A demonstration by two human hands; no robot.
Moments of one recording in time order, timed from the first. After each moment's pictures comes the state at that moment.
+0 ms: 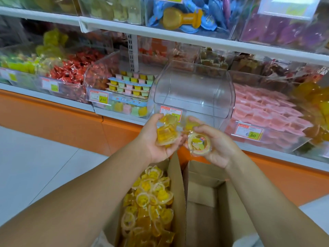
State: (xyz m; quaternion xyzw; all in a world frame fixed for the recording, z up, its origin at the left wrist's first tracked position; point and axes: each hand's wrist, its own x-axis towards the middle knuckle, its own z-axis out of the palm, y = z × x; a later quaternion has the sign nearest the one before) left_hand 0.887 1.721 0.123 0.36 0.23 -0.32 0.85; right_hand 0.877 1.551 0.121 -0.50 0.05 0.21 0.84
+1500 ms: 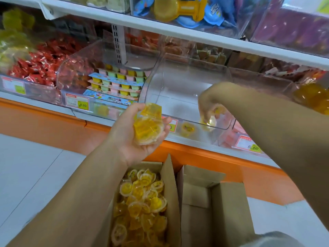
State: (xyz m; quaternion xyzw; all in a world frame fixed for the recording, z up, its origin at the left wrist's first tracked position) left_hand 0.929 1.747 0.162 0.36 0.20 -0.28 0.87; right_hand 1.096 1.526 0.165 -0.90 -0.07 0.34 -0.26
